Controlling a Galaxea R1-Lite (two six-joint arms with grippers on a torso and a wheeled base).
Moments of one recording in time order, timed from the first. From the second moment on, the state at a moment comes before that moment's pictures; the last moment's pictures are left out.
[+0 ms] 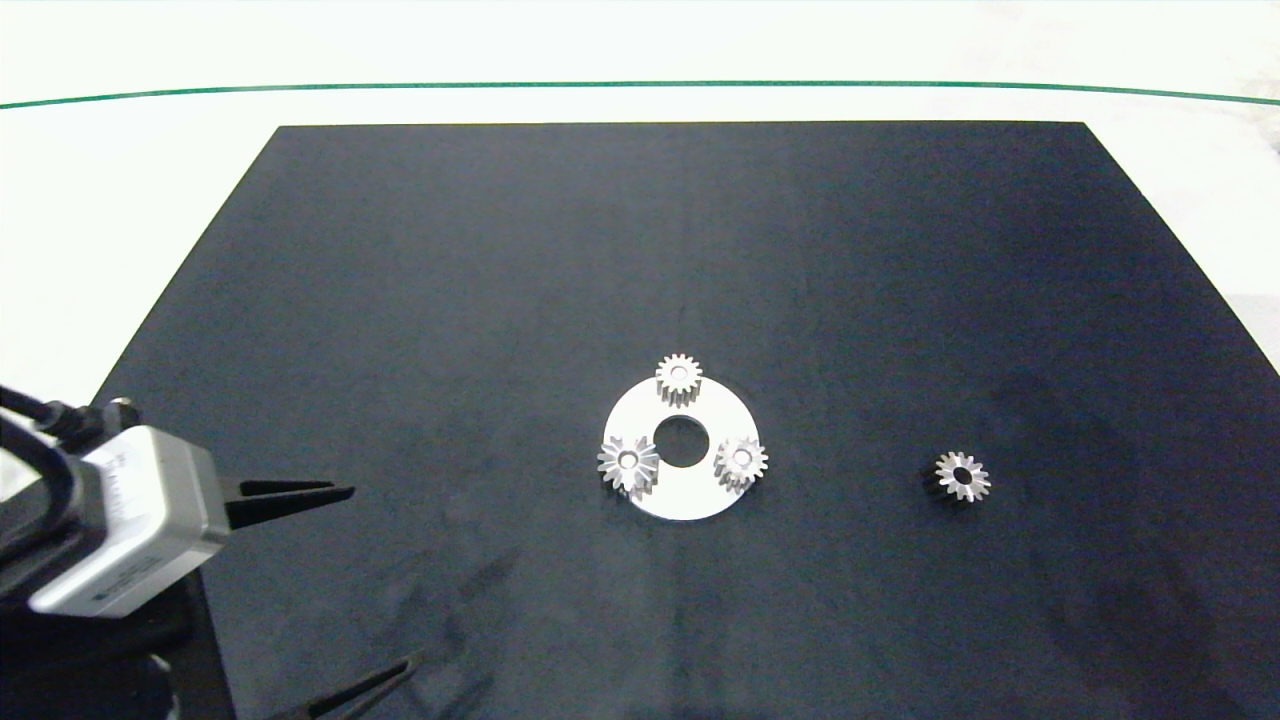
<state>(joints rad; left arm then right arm) -0.56 1.05 -0.61 -0.01 -0.13 0.47 0.06 0.80 -0.67 -0.02 -0.03 -0.02</state>
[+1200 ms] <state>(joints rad) -0.81 1.66 -0.87 -0.37 0.14 0.47 0.06 0.83 -0.70 -0.01 -0.02 -0.01</state>
